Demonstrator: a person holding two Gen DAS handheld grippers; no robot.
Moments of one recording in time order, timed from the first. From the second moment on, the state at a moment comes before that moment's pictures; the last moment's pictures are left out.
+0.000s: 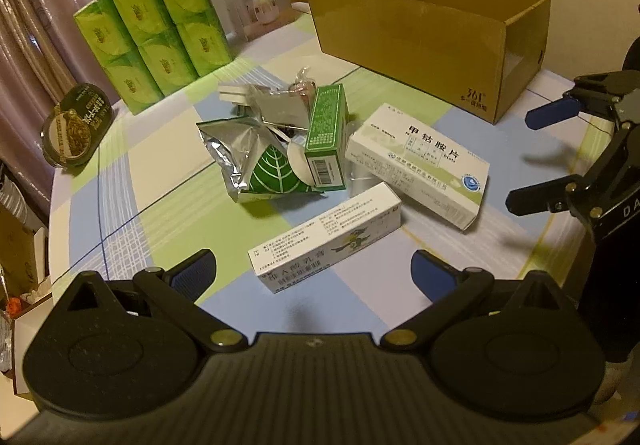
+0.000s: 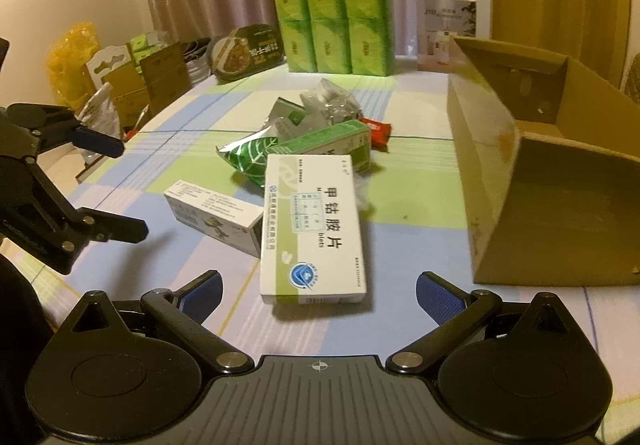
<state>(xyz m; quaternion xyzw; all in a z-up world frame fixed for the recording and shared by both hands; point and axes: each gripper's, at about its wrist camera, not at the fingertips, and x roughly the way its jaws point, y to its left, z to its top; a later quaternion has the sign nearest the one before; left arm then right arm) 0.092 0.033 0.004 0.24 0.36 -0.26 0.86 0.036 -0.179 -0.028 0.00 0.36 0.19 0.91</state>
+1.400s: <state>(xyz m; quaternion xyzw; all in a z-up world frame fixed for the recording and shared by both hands) 0.169 0.017 -0.063 0.34 0.40 -0.37 0.77 0.082 -0.167 -0.060 0.02 0.39 0.20 0.90</state>
